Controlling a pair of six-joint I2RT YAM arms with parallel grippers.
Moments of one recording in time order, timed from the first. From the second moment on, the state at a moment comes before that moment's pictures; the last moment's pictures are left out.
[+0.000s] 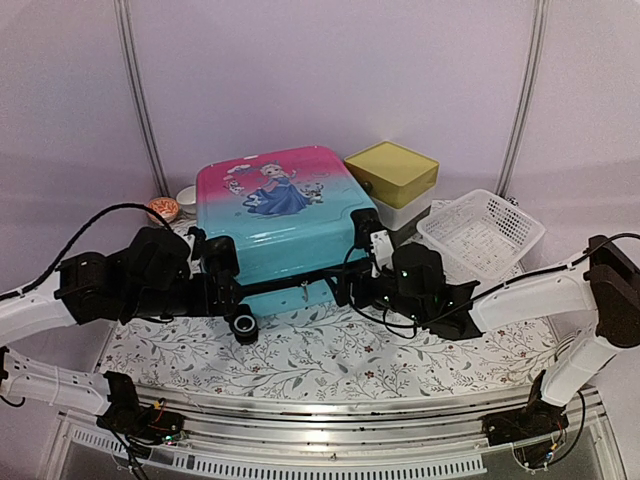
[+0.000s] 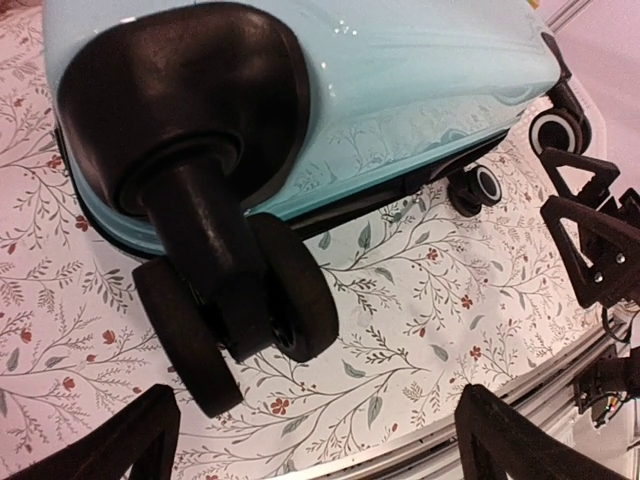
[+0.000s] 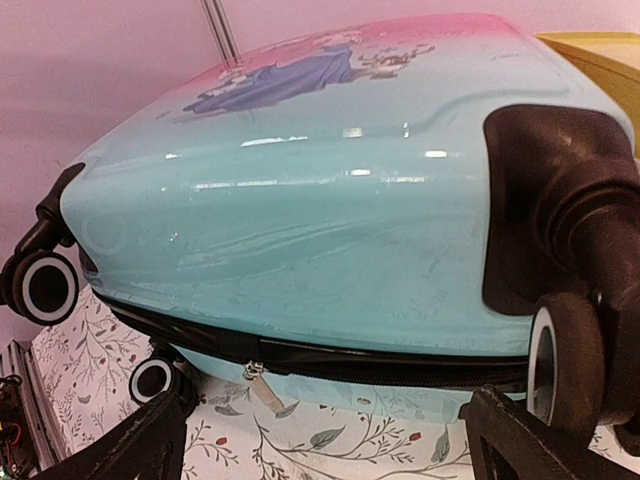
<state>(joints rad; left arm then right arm) -1.00 0.94 0.88 -0.72 -0.34 -0.83 1.02 1.60 0.82 0.51 0.30 0.35</state>
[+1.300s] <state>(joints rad) -0.97 1.12 0.98 -0.84 -0.44 -0.90 1.02 1.74 0.81 0.62 0.30 0.34</state>
